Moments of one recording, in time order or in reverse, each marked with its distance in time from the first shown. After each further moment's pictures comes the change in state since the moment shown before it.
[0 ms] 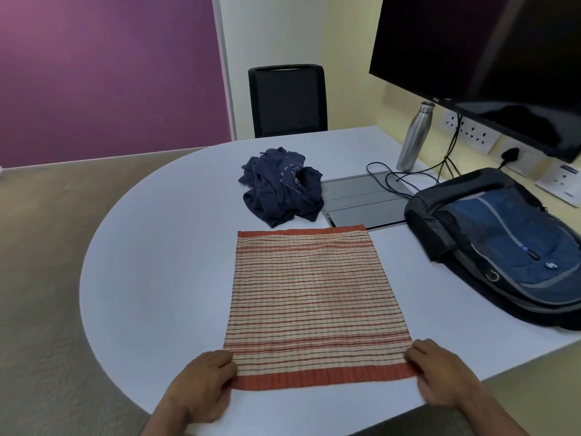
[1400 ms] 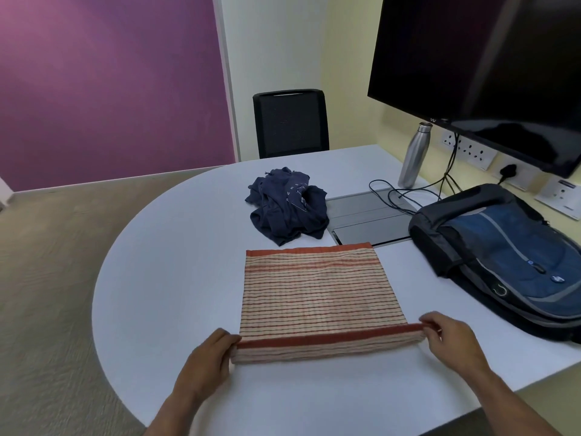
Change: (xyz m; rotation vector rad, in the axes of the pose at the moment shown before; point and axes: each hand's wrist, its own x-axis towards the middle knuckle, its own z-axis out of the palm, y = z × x) left_hand 0.029 -0.023 -0.039 -0.178 0.397 -0.263; right_hand 0.044 0.011 -0.039 0.491 0.470 0.342
